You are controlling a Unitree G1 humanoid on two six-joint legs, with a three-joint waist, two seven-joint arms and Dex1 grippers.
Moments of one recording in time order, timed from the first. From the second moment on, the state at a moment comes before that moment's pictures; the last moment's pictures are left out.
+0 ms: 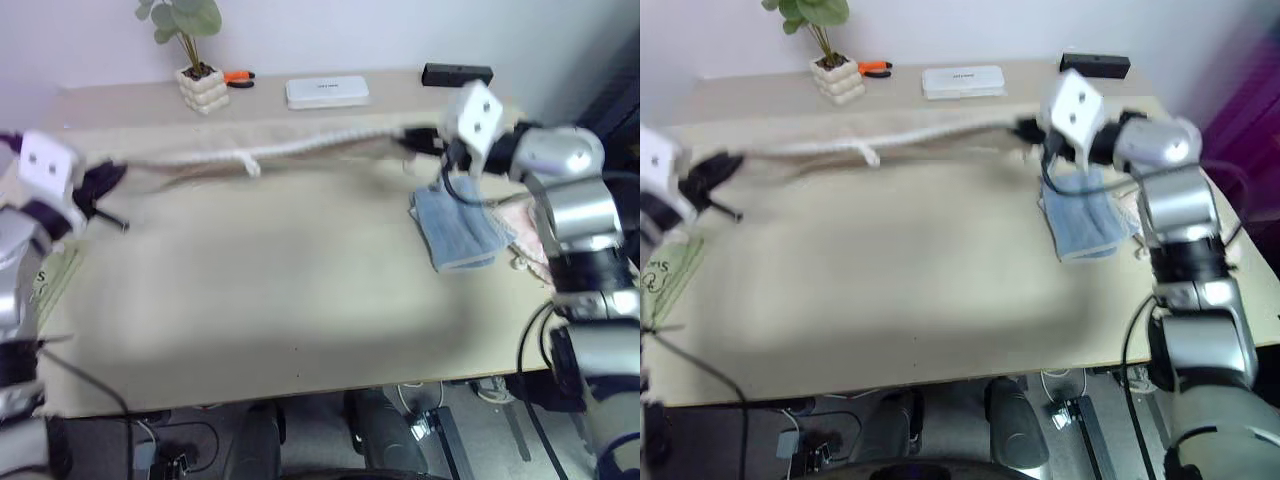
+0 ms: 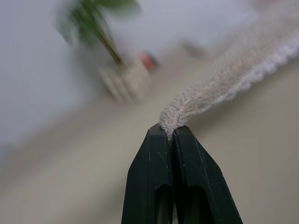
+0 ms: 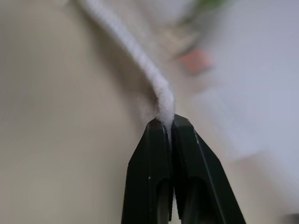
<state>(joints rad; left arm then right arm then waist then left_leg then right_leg) -0.16 0.87 0.43 0.00 -0.33 0.32 -0.77 -0.70 -0.76 0.07 0.07 0.19 0.22 1.08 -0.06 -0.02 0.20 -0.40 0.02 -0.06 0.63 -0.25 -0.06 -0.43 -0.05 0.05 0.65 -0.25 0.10</state>
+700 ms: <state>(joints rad) -0.18 0.92 0.29 0.10 -0.24 0.31 -0.86 -0.56 -0.80 0.14 0.04 0.18 0.32 1.07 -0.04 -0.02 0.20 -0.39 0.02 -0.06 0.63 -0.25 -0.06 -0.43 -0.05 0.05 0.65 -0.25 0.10</state>
